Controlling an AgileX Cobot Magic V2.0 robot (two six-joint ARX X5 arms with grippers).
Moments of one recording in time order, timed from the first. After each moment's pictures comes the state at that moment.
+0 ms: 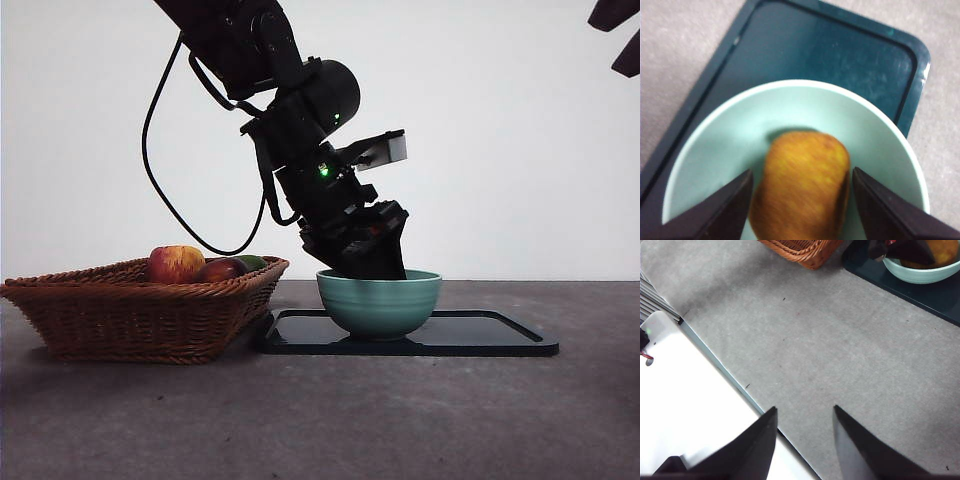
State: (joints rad) left arm -0.65 2.14 1.68 -0.47 0.27 0.45; right arm 0.63 0.70 0.81 -0.89 -0.34 0.17
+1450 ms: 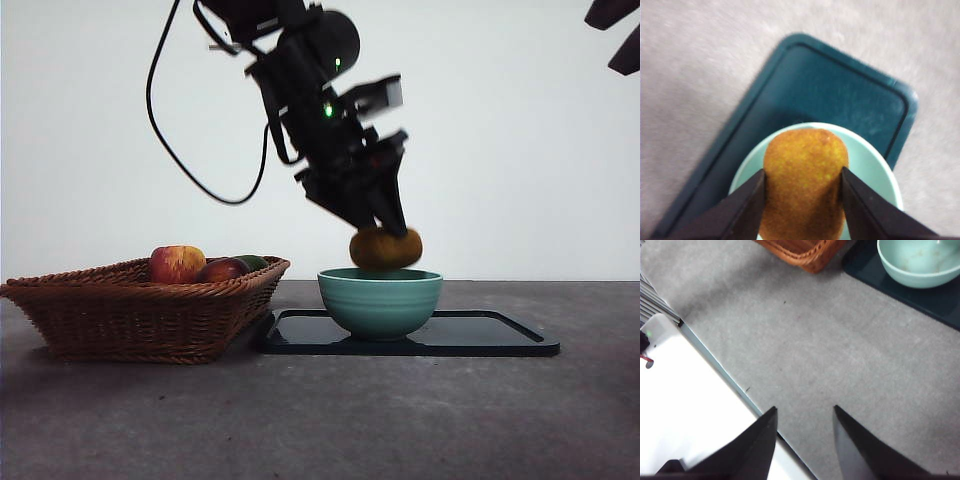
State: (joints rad) left arm -0.63 2.14 1.92 -0.69 0.27 0.34; right arm 0.63 0.70 0.81 -0.88 -0.34 0.16
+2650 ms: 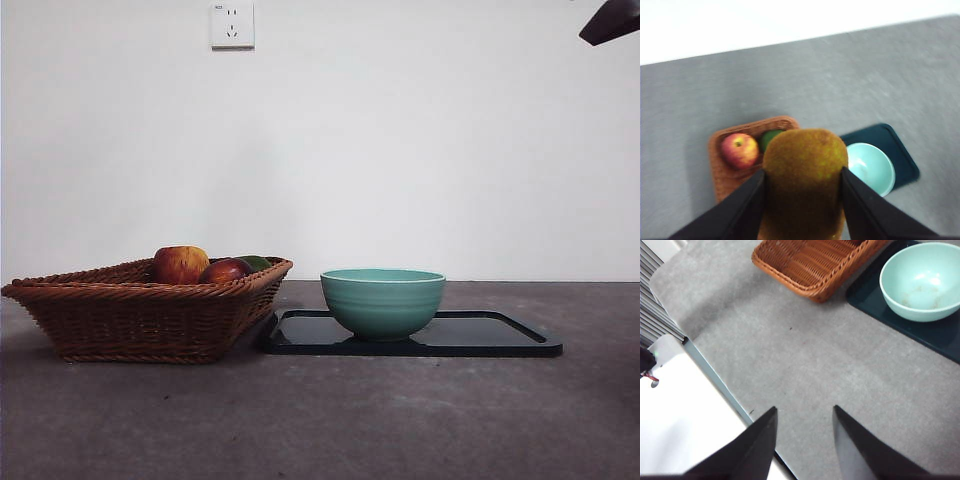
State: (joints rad) left arm -0.38 1.48 2.08 -1.20 0.05 -0.08; right arm 0.63 0.68 0.81 -0.80 -0.34 0.16
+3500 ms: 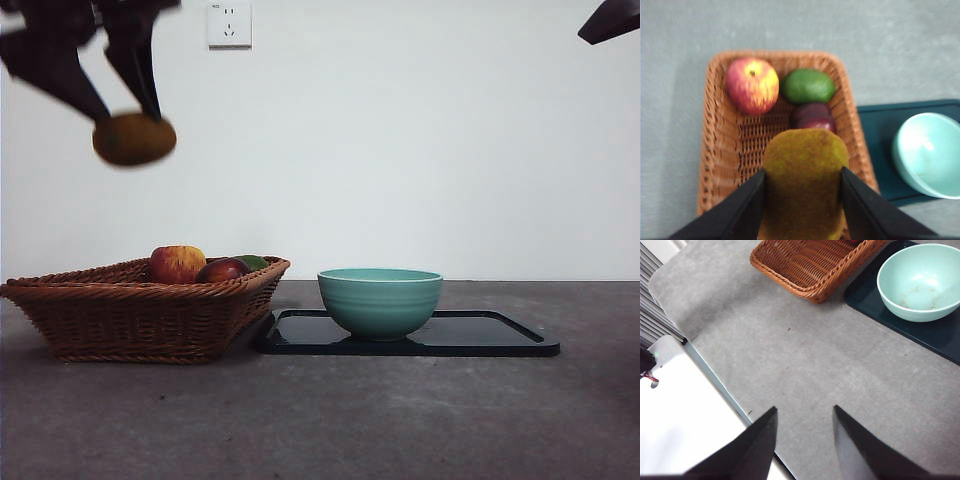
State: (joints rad) left arm -0.38 1.31 1.13 -0.50 -0.06 -0.25; right arm 0.63 0.68 0.81 -0.80 -0.34 0.16
